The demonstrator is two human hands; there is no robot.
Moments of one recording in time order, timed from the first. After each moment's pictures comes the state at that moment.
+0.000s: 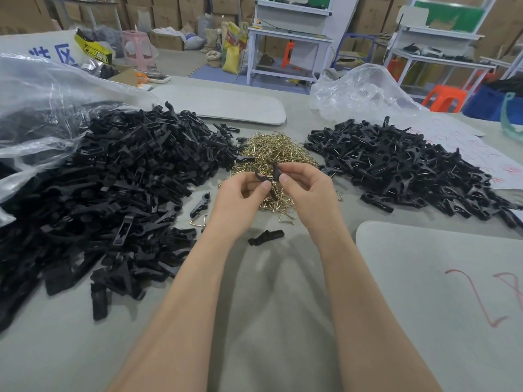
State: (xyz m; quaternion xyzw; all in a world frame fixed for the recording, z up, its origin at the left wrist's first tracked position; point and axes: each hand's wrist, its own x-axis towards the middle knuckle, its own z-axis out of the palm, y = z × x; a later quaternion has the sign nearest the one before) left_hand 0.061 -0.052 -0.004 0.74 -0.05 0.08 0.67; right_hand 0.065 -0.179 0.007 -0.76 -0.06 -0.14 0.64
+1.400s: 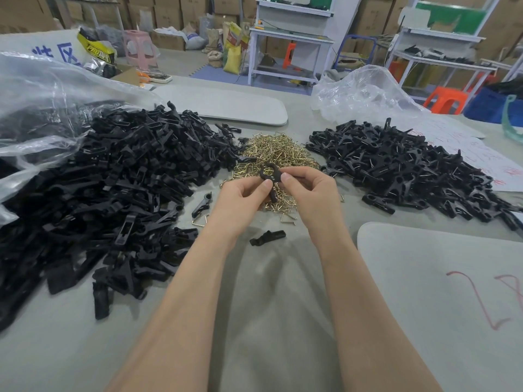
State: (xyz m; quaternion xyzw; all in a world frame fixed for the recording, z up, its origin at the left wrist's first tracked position) left_hand 0.060 -0.049 -0.007 0.70 -0.07 0.04 0.71; right_hand 0.063 -0.176 0.008 -0.73 -0.03 -0.15 0.66
